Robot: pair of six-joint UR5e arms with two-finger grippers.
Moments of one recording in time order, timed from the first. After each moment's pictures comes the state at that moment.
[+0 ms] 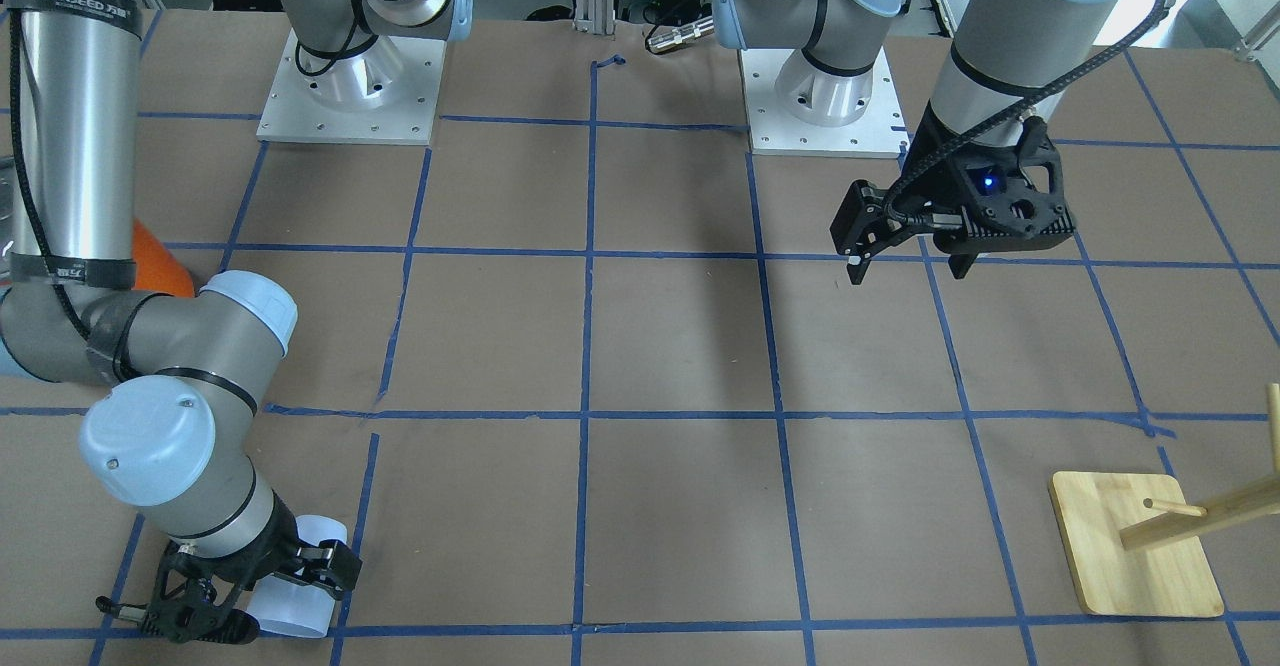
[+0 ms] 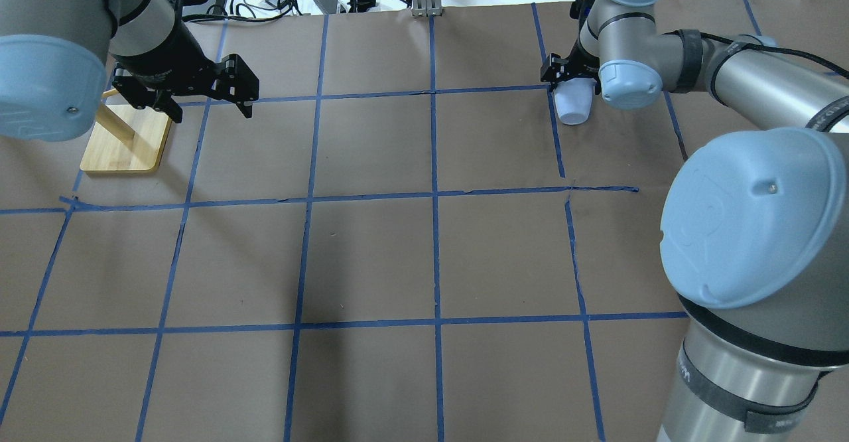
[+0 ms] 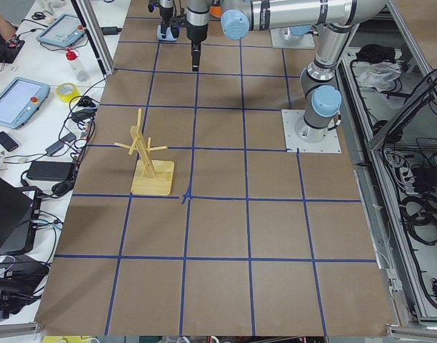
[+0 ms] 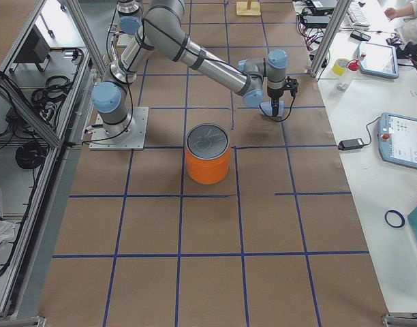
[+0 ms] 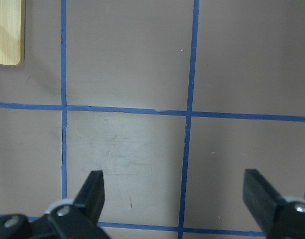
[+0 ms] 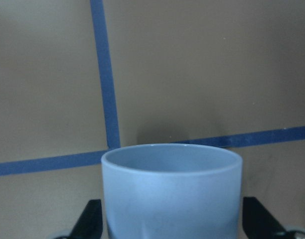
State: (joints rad) left arm -1.52 -1.60 -1.65 -1.35 1.61 -0.01; right arm 1.50 -0.88 1.46 -2.36 -1.55 0.05
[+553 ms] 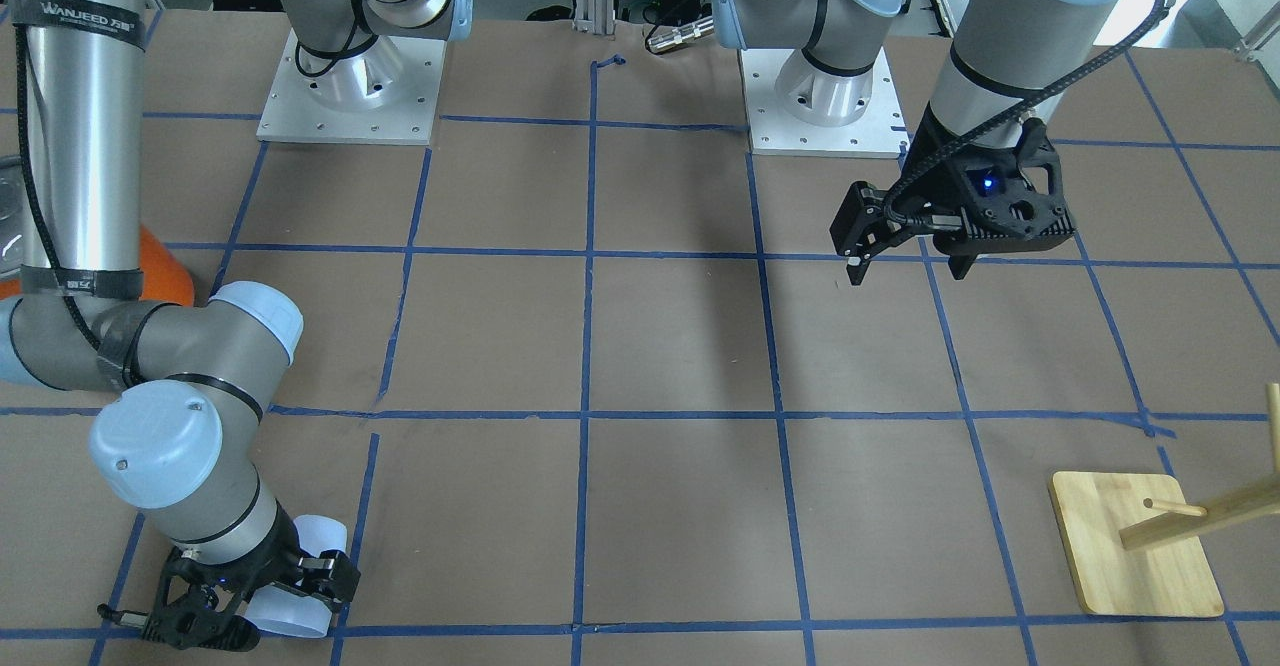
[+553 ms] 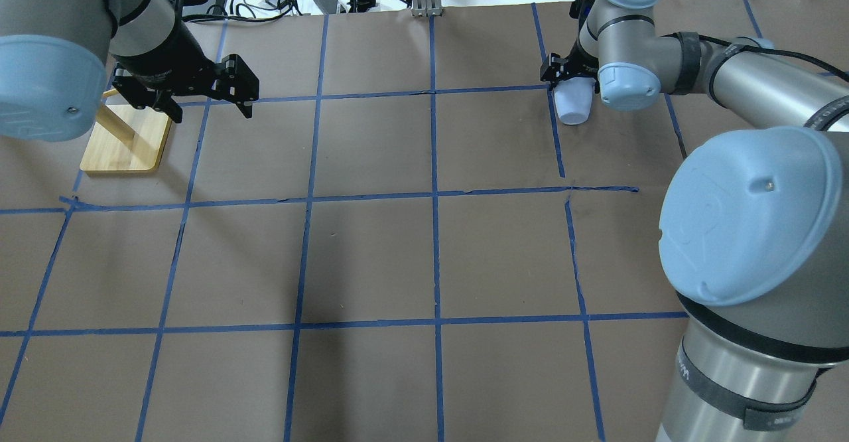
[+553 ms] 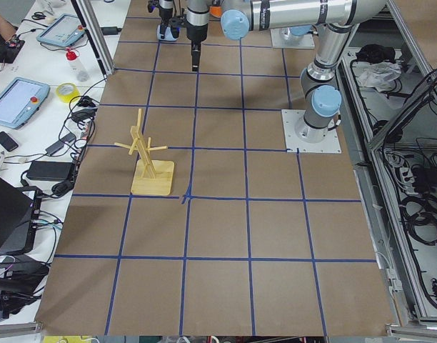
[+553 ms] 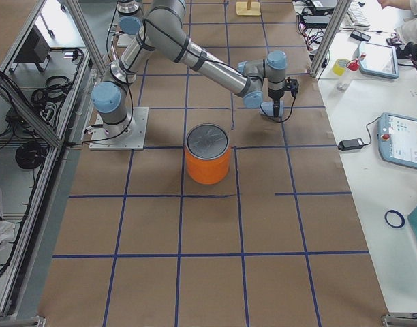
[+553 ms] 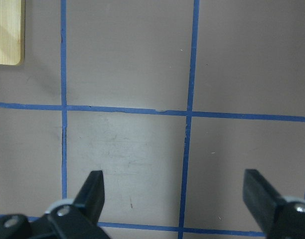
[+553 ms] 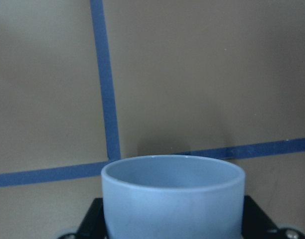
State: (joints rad) left arm -1.52 -1.60 -1.64 -1.35 1.61 -0.01; right arm 1.50 -0.87 1.46 -2.40 -1.55 0.05
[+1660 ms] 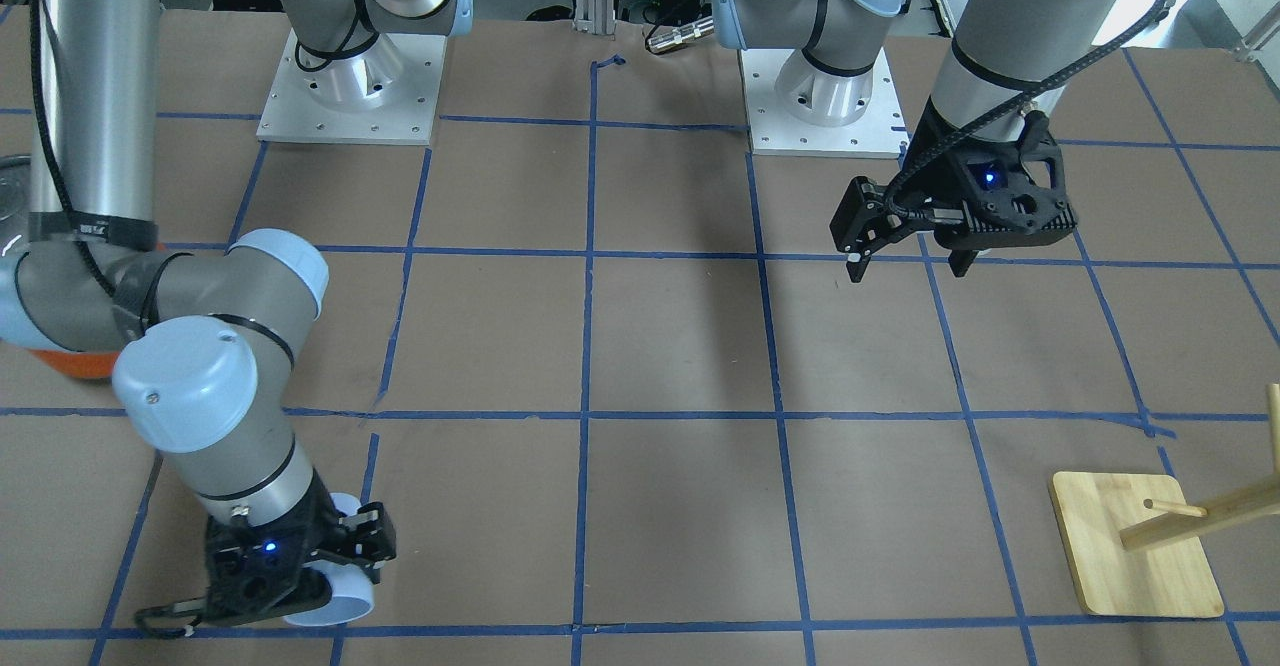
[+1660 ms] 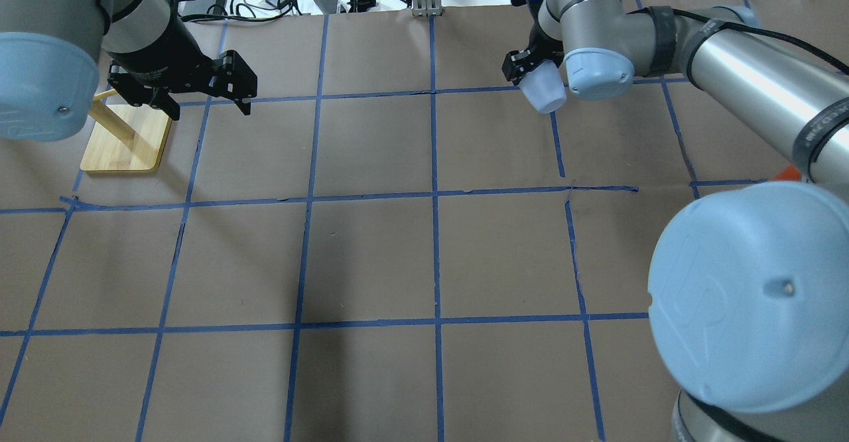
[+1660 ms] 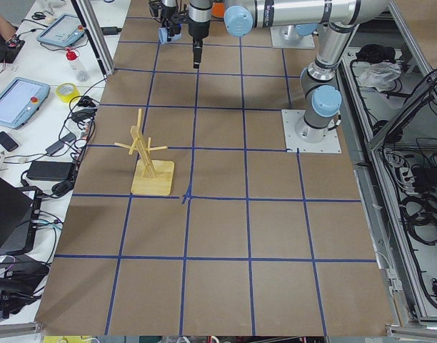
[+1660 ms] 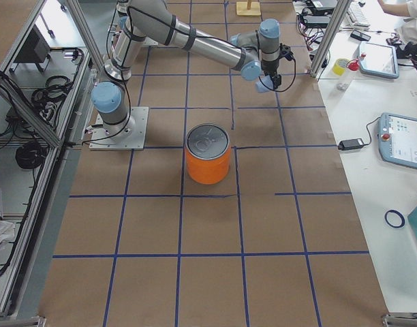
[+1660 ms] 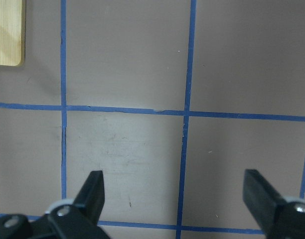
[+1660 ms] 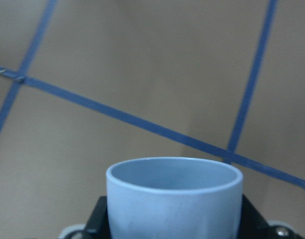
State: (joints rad) left arm -1.52 -1.57 -1.64 -1.37 1.61 -0.01; right arm 1.72 -1.00 1.46 -2.27 -1.51 -0.43
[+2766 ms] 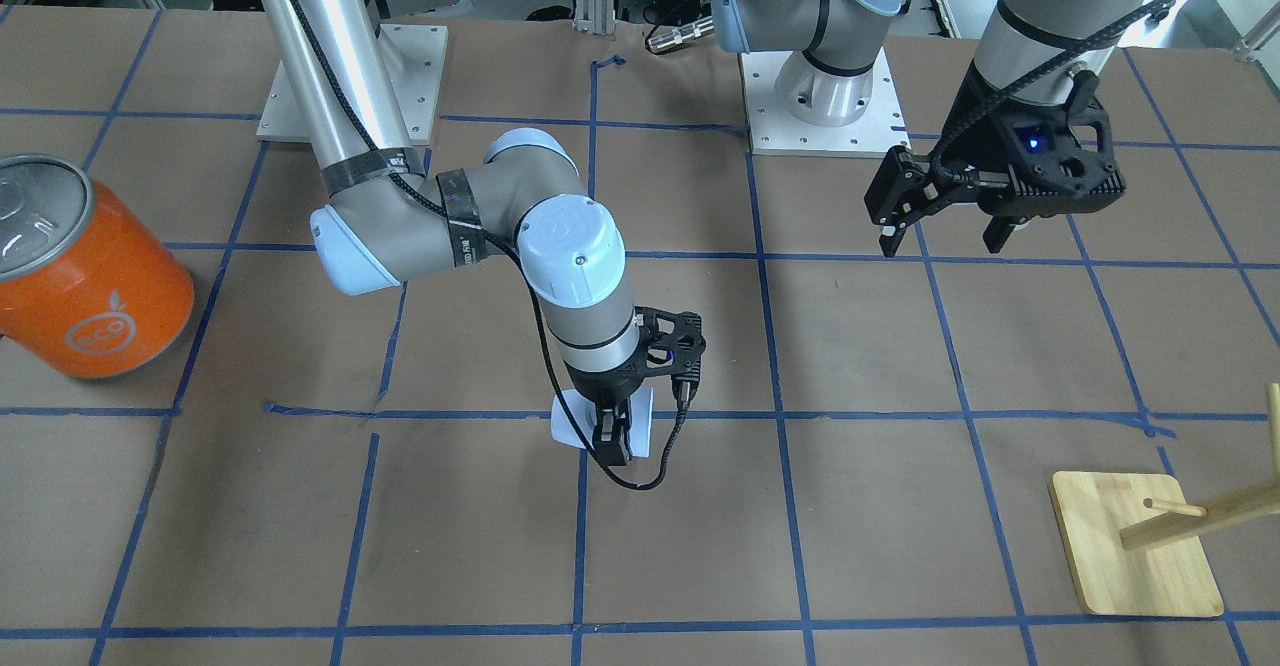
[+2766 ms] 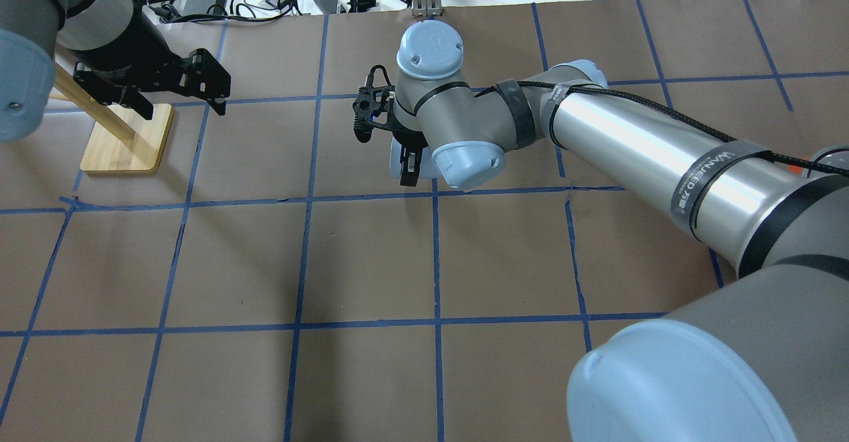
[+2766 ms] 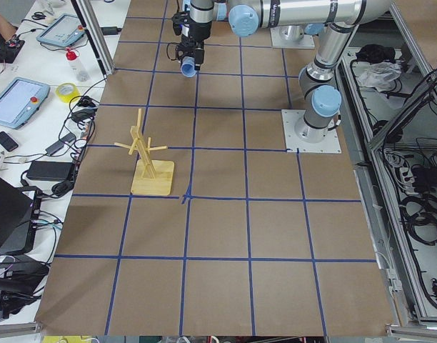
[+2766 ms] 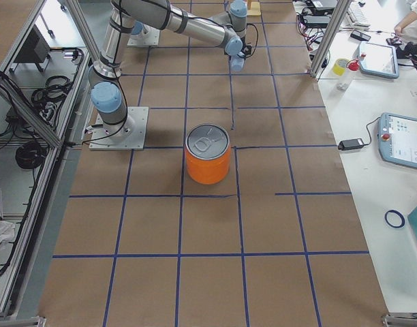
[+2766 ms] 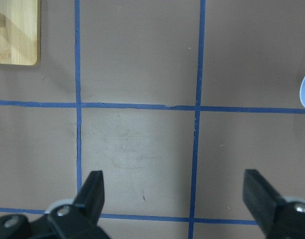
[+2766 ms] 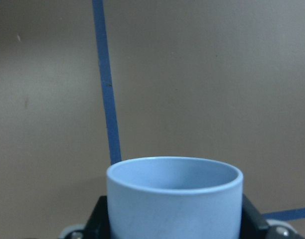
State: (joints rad) left arm -1.47 -1.55 -1.64 -1.40 1.61 0.05; right arm 1.95 -1.01 1.57 -2.32 -1.43 -1.11
